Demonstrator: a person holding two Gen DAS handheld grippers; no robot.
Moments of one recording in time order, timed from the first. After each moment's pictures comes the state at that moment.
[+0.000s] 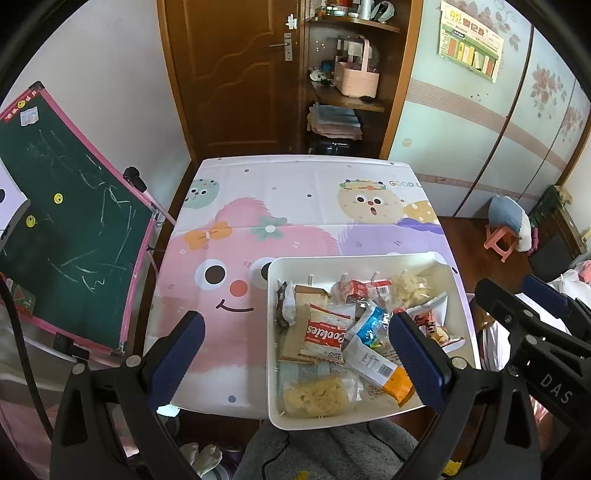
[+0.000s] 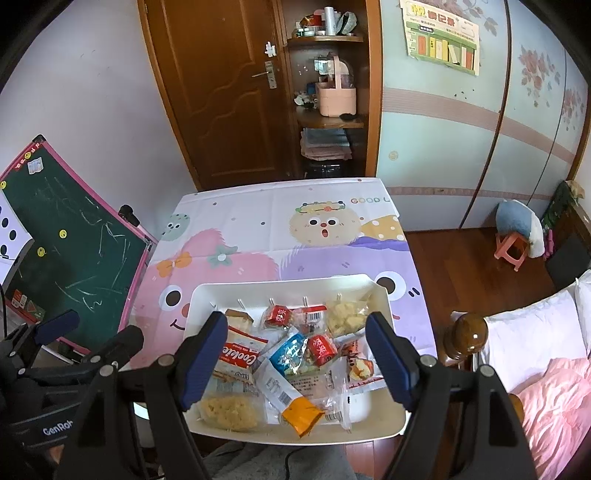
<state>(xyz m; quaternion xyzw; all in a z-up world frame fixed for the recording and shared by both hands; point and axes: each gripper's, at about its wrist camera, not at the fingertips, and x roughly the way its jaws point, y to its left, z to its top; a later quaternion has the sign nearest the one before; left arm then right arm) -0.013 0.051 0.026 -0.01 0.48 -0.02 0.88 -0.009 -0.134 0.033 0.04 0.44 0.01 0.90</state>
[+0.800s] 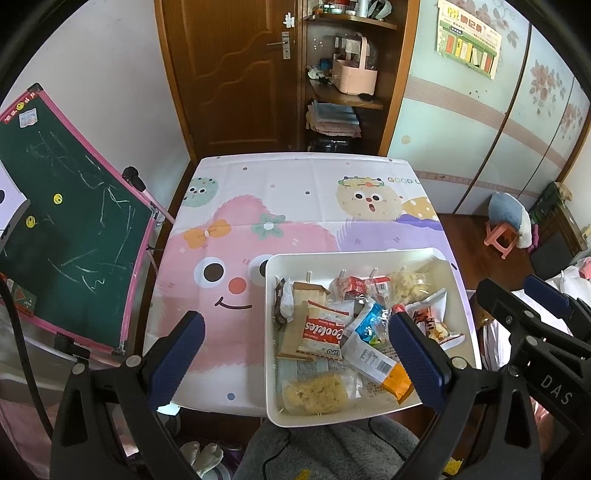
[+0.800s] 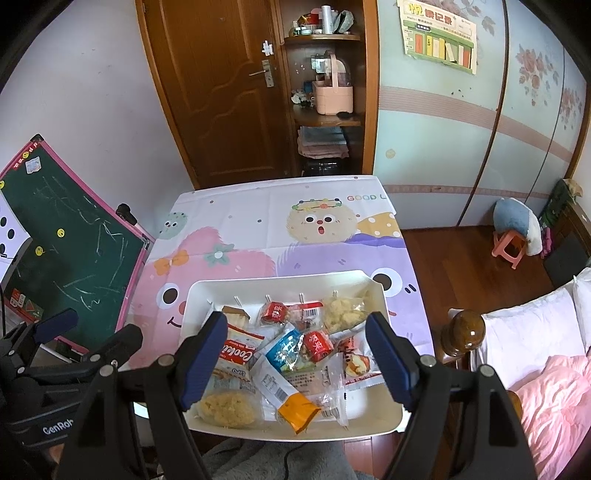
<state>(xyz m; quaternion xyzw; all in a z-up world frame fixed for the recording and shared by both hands) -0.013 0.051 0.025 -0.01 0.48 -0.02 0.88 -0.012 -0.141 0.033 0.04 0.45 0.01 0.89</state>
